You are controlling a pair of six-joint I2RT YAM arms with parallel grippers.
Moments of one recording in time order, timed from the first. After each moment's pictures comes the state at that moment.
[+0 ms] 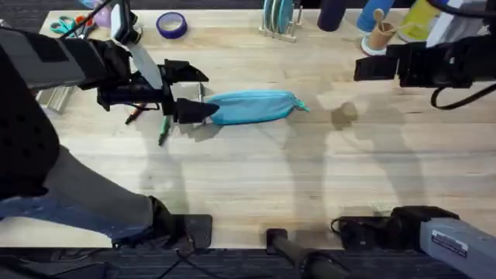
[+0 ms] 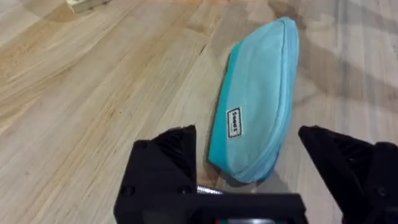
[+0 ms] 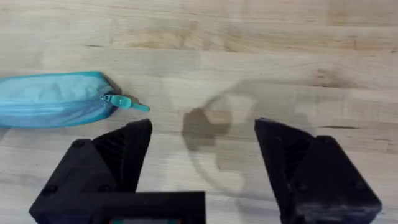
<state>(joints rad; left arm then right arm) 0.31 1.76 0.96 -0.77 1.19 1.36 0.00 1.15 1.04 -0.85 -0.10 0.03</state>
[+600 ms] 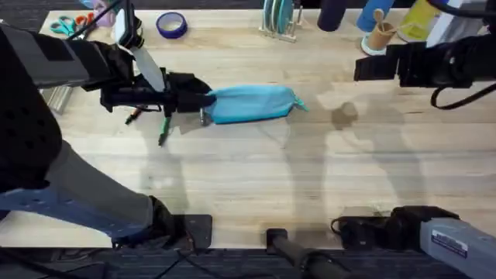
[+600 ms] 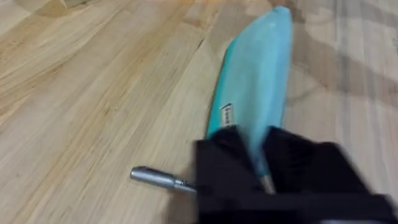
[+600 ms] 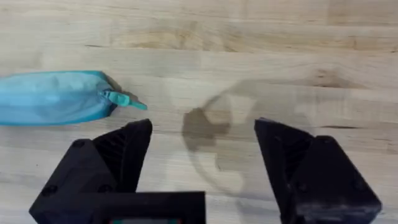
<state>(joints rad) 0.30 1.79 0.96 -0.77 1.19 1.40 0.00 1.15 1.04 -0.85 -0.10 0.03</state>
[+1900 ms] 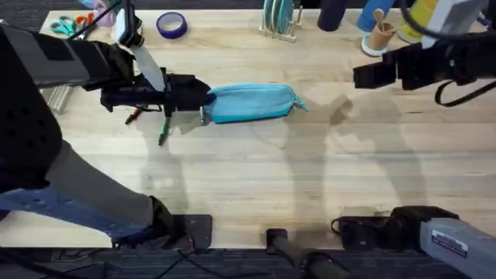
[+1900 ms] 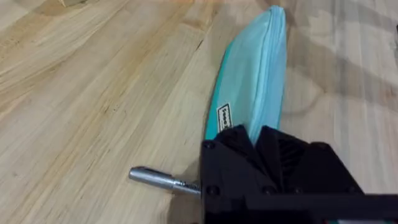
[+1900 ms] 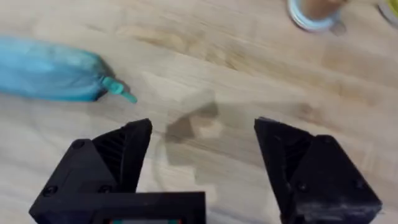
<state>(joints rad) 0.30 1.79 0.96 -0.77 1.19 1.38 0.00 1.15 1.04 -0.81 -0.14 -0.24</state>
